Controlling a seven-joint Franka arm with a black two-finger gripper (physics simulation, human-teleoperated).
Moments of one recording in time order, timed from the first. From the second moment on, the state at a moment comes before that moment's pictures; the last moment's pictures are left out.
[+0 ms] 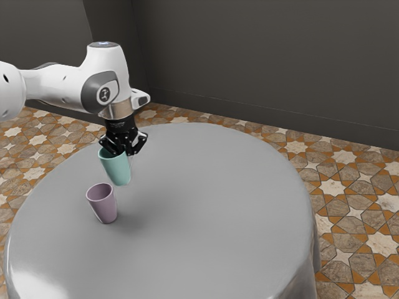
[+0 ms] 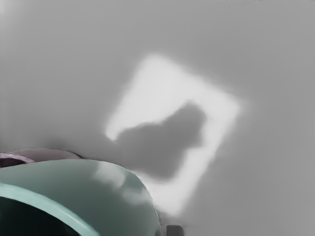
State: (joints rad) arm -0.24 0.14 0.31 -1.91 -0.01 2.00 -0.47
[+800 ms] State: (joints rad) arm -0.16 0.13 0.31 -1.96 0.01 2.01 -0.48
